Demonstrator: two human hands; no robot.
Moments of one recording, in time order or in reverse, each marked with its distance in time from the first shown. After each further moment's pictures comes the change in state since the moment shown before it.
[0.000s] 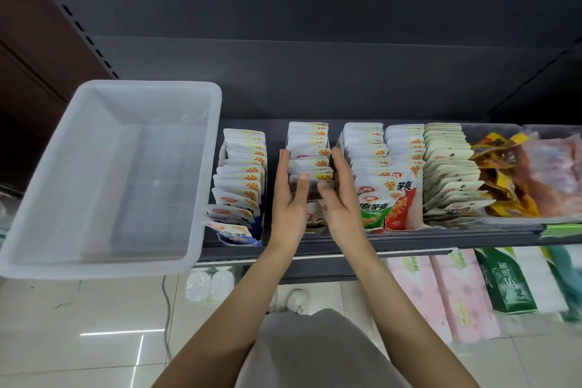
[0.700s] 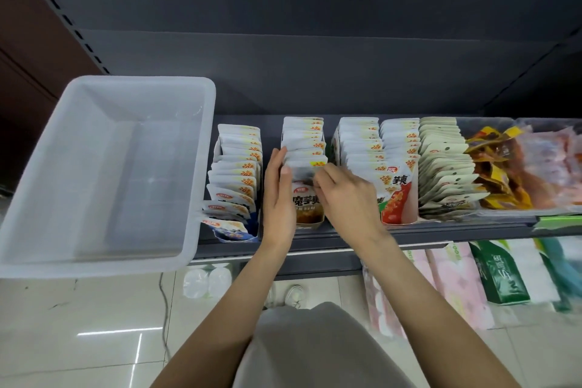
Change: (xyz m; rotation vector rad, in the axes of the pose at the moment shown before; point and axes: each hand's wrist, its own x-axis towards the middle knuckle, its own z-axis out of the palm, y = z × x) left_hand 0.002 -0.013 -0.008 0.005 0.051 0.052; right_hand 0.010 -0.007 -0.024 -1.248 -0.001 -0.615
